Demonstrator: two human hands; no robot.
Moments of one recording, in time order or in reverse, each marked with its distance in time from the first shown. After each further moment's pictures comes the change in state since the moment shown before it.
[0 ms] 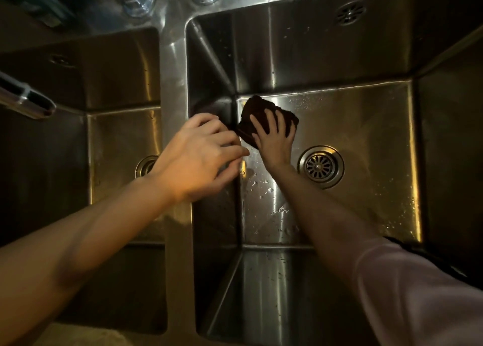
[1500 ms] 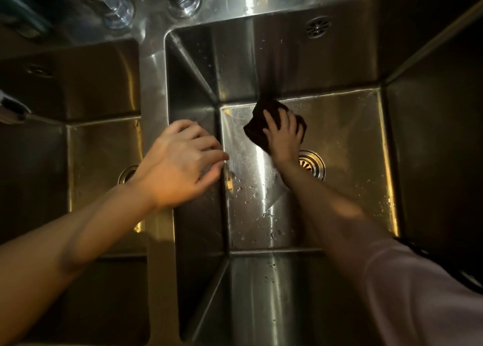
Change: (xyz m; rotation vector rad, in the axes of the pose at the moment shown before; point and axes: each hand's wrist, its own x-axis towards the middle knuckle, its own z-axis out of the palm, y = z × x) left_hand -0.001 -0.001 0.004 -0.008 0.022 -0.009; right_hand 0.016 0.058 -0.024 0.048 -0.106 0.167
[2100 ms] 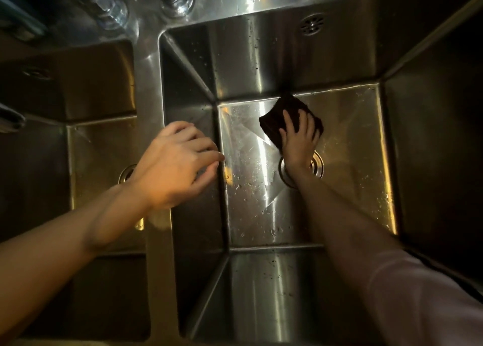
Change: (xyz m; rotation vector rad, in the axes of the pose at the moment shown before) left_hand 0.001 -0.001 -0.001 0.023 -0.018 0.006; right_hand -0.017 0.030 -0.006 0.012 0.119 0.155
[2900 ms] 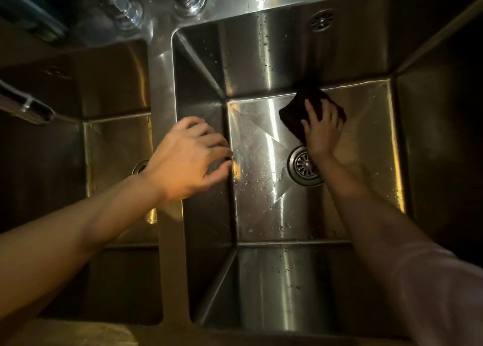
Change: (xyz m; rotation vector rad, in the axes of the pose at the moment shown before) left_hand 0.000 0.003 -0.005 0.034 -0.064 -0.004; right_hand 0.027 0.030 -0.022 -0.008 -0.089 0.018
